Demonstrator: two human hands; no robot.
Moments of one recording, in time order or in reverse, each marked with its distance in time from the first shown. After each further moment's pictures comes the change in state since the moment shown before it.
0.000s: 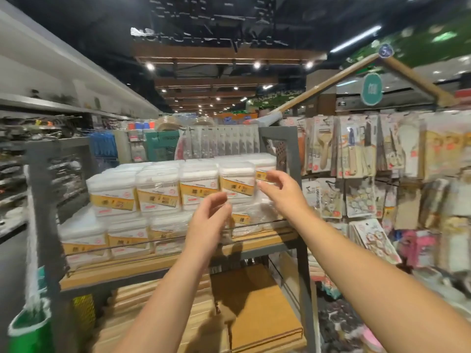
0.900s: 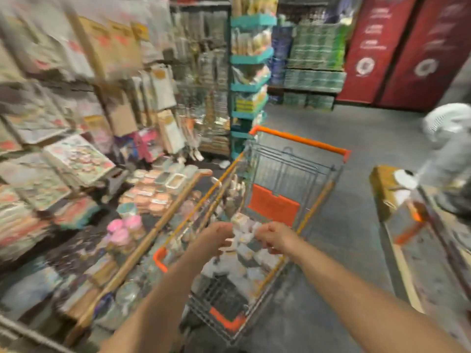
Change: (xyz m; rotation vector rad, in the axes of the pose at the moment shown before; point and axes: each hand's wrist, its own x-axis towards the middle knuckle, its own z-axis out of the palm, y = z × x) left_hand -0.346 -0.044 0.500 0.008 -1.347 -0.539; right_hand -0.501 0.170 -0.467 -0.165 0.408 1.139
